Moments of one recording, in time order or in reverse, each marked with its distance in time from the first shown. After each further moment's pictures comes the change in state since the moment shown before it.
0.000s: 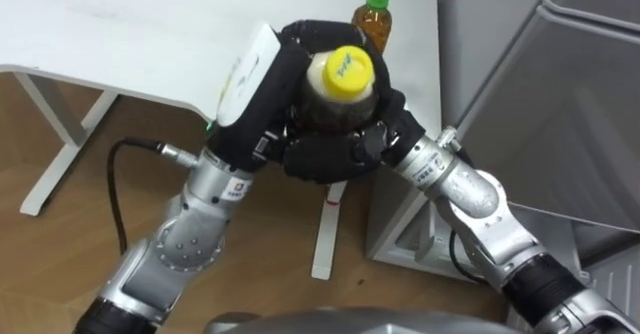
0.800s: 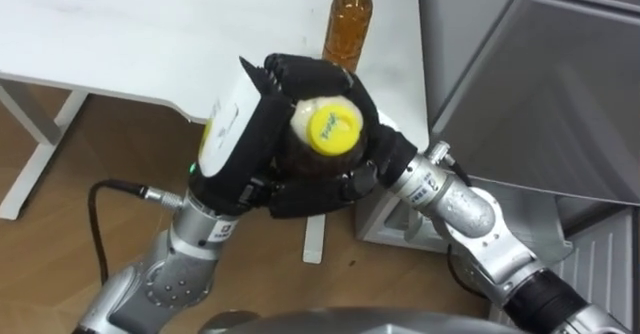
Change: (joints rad) left arm 0.106 0.038 0.008 0.002 0.094 -0.116 0.128; right arm 0.057 -0.015 0.037 -0.055 -0.059 -0.019 0.000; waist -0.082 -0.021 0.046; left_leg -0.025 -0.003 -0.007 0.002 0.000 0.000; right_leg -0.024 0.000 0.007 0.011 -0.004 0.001
